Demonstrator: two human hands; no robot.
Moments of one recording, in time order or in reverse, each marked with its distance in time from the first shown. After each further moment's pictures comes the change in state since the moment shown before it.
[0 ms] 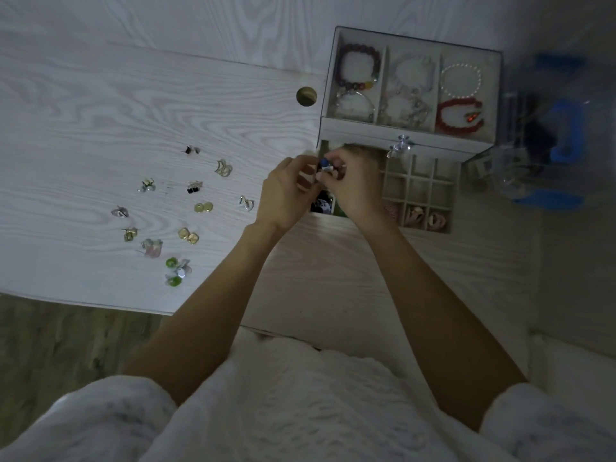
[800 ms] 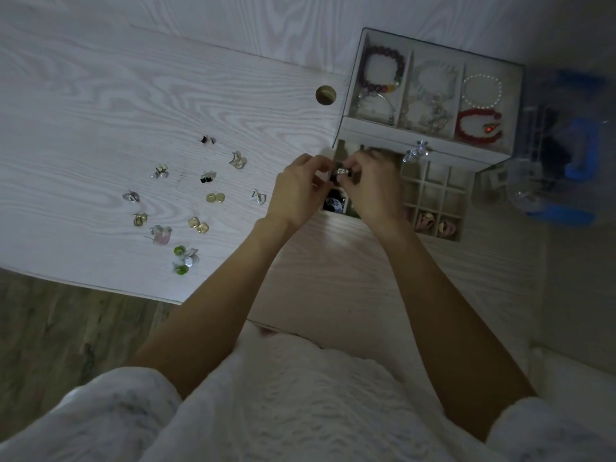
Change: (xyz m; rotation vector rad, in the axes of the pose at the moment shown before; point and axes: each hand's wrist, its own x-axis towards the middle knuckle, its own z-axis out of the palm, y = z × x) left_hand -0.001 -0.001 -0.002 -0.049 0.013 0.023; right_hand -0.002 -0.001 -0.006 -0.290 -0.034 -0.033
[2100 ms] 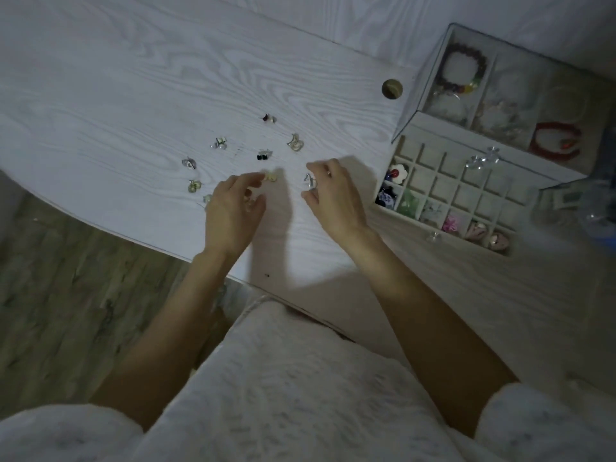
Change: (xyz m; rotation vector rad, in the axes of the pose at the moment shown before) left_hand -0.105 -0.083 -0.094 0.215 0.258 -0.257; right_hand -0.034 -0.078 0.075 0.044 -0.199 -0.379
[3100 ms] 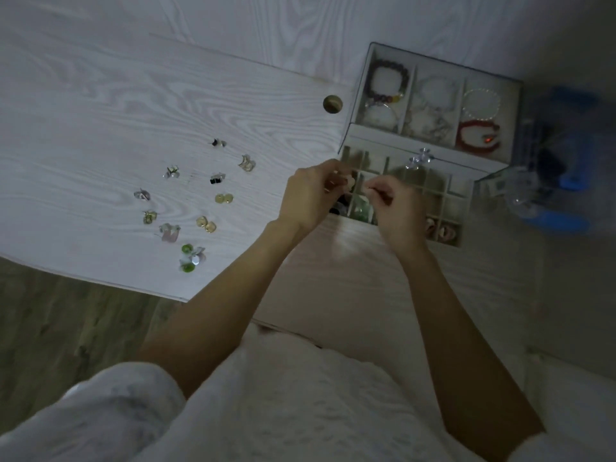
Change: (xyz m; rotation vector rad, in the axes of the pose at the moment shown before) left_hand 0.044 0.141 0.070 -0.275 -0.304 0.190; right_hand -0.053 0.079 -0.088 0.301 0.337 0.417
